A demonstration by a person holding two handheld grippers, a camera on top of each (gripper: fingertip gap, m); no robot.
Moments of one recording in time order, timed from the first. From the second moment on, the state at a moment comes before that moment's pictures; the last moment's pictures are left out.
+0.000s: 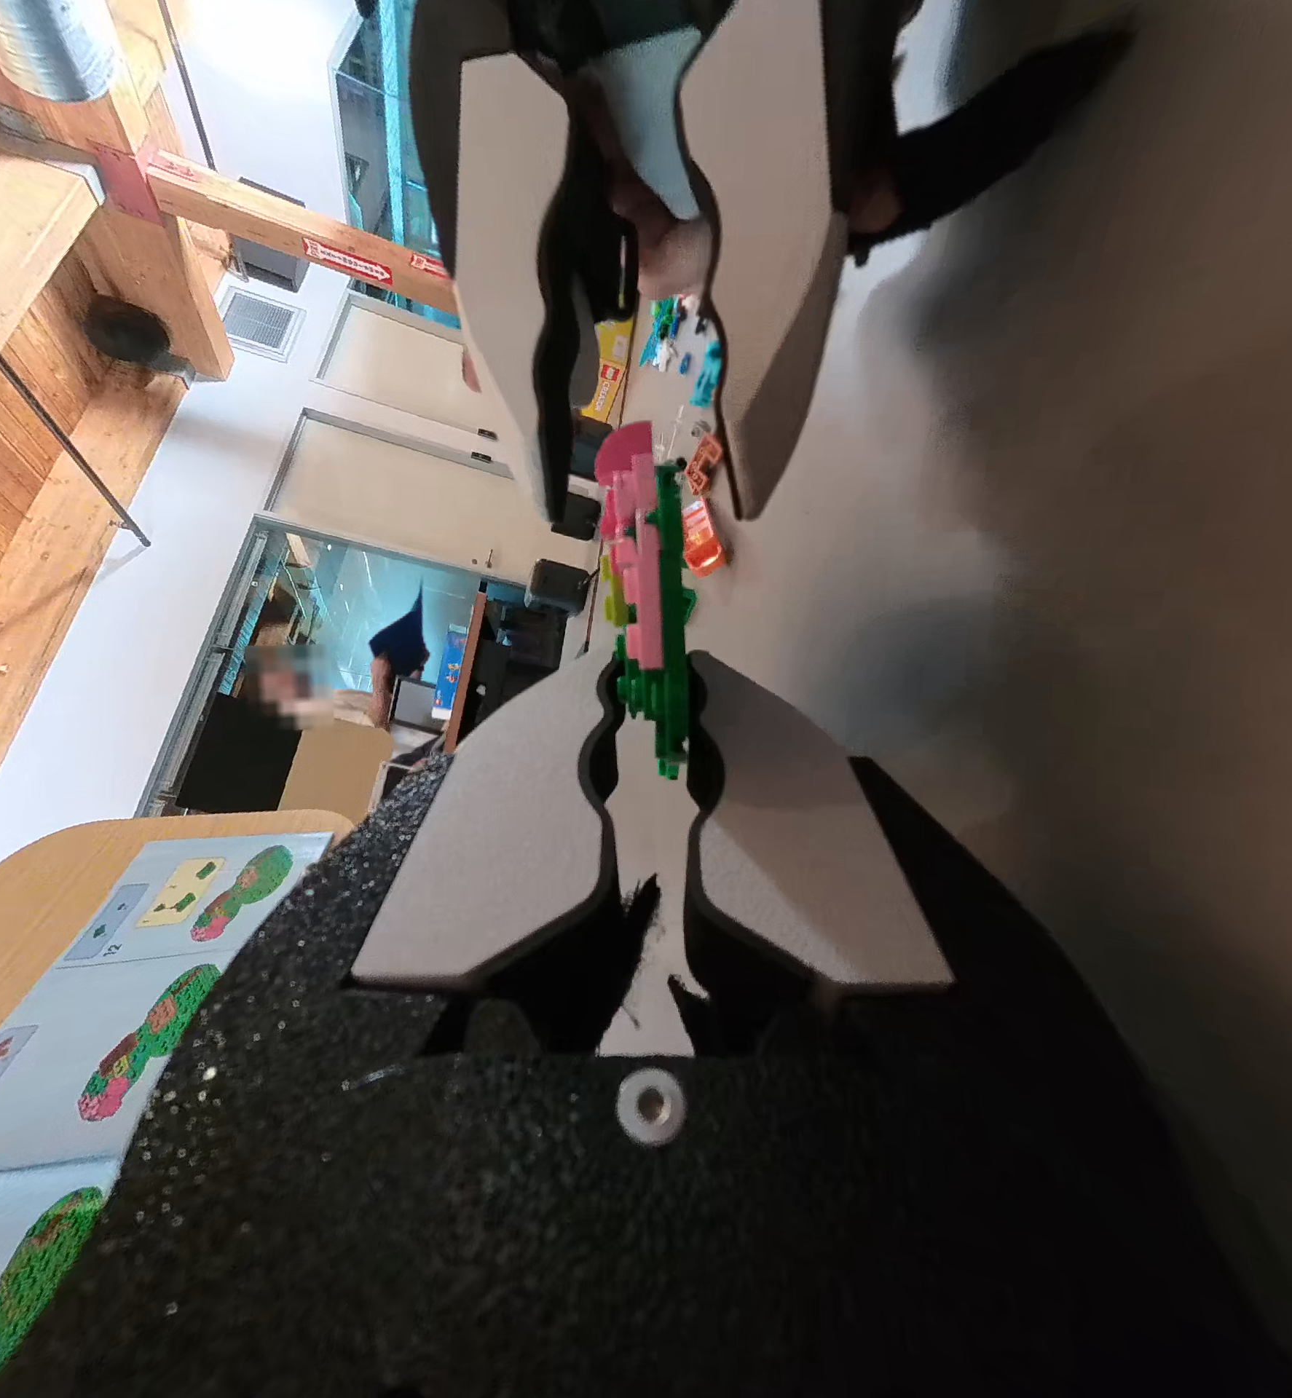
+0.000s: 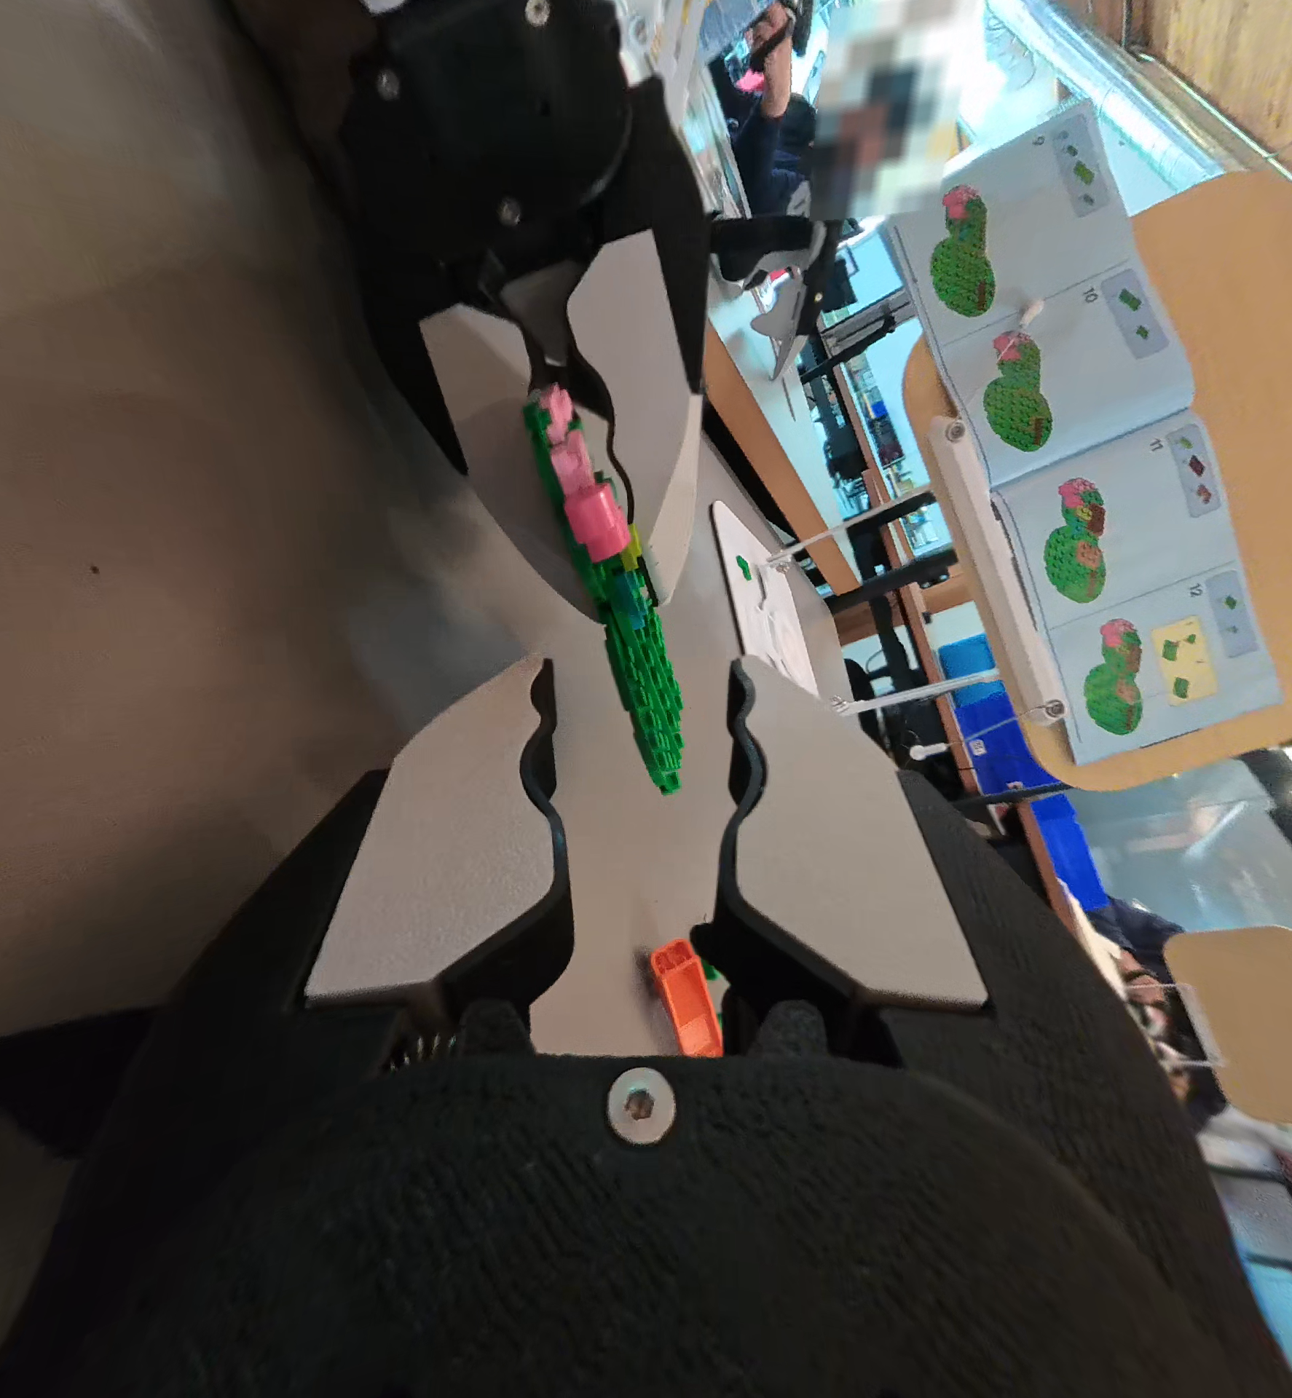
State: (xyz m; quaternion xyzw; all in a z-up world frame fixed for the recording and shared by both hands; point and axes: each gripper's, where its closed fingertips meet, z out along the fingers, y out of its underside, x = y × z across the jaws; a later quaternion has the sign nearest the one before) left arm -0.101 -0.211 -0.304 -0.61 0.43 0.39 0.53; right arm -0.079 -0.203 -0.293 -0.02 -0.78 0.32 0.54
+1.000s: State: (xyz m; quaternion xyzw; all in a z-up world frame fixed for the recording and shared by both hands) left arm -0.116 -0.206 -0.285 -0.56 0.40 0.51 0.52; right arm -0.120 -0.150 -0.292 -0.07 -0.73 0.03 0.68
